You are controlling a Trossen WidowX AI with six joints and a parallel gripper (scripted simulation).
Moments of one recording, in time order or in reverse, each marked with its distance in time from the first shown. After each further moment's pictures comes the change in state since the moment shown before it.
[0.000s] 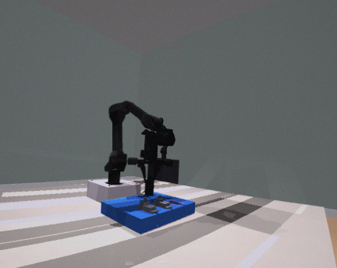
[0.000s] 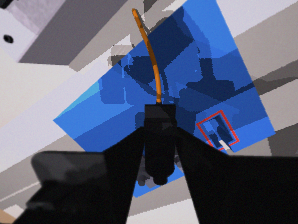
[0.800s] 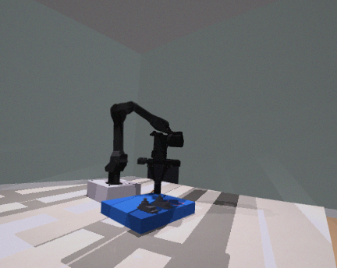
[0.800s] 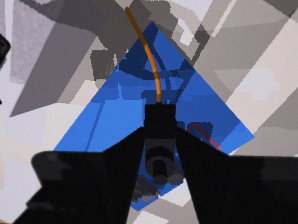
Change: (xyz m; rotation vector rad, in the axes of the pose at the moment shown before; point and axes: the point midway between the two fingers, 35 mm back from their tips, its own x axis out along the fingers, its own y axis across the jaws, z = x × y) arm 0.000 -0.044 0.035 0.177 -0.007 0.000
